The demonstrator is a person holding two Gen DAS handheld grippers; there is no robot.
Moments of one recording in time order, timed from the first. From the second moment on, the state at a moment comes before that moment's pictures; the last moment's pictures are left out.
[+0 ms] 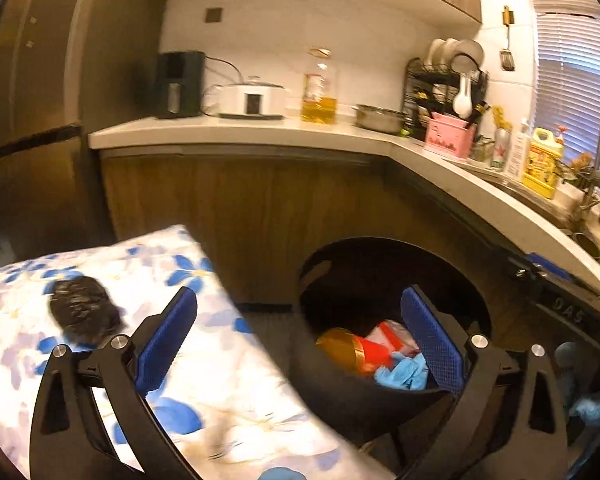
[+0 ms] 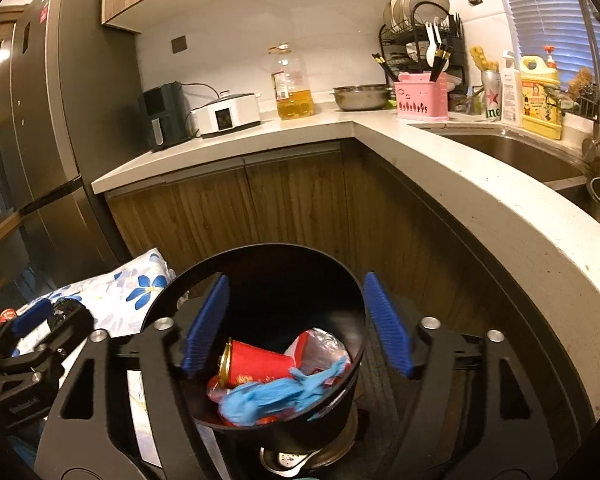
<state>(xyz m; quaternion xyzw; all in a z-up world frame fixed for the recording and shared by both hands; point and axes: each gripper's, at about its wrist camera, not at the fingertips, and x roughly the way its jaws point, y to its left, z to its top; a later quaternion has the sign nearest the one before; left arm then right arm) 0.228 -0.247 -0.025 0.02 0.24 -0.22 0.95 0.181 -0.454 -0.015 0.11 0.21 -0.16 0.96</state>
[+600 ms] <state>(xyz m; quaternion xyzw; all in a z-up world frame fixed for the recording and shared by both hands) 0.192 -0.120 -0.033 0.00 0.21 -0.08 0.97 0.164 -0.348 -0.019 0.07 0.18 -0.11 0.98</state>
